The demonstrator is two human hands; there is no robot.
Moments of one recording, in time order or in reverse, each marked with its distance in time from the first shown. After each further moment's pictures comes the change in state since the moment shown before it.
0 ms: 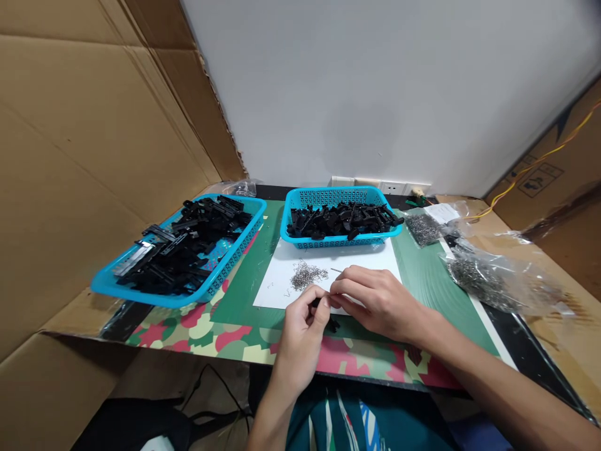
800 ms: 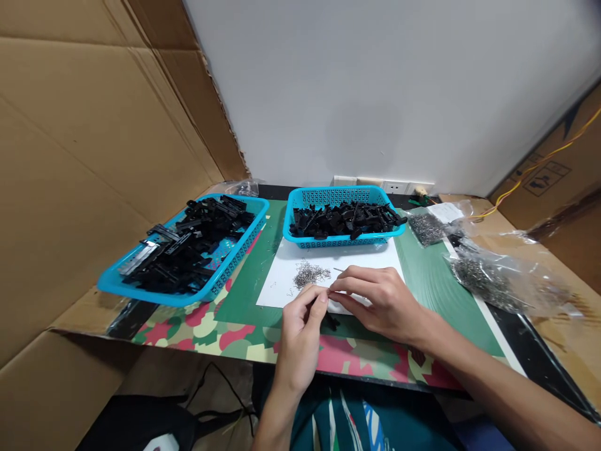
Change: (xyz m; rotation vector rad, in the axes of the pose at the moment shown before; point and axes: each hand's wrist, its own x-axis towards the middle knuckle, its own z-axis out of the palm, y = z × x) left_hand -0.003 -0.003 0.000 -0.034 0.097 -0.004; right_hand 0.000 -0.005 0.005 0.191 0.075 0.107
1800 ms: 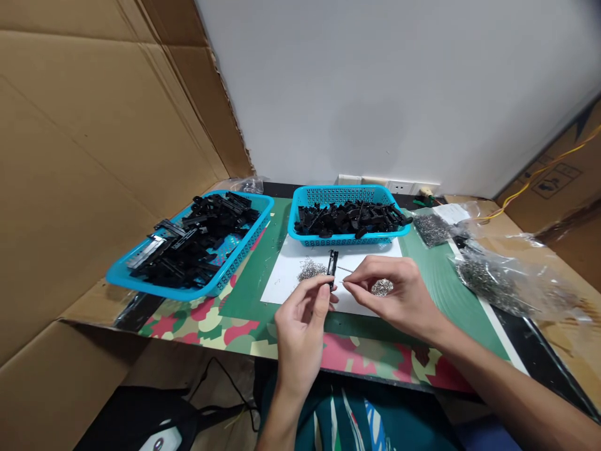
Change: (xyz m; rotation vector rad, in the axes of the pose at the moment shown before) left_hand -0.003 0.004 0.005 0.010 0.191 0.096; right_hand 0.005 -0.007 -0.012 0.396 0.172 0.264
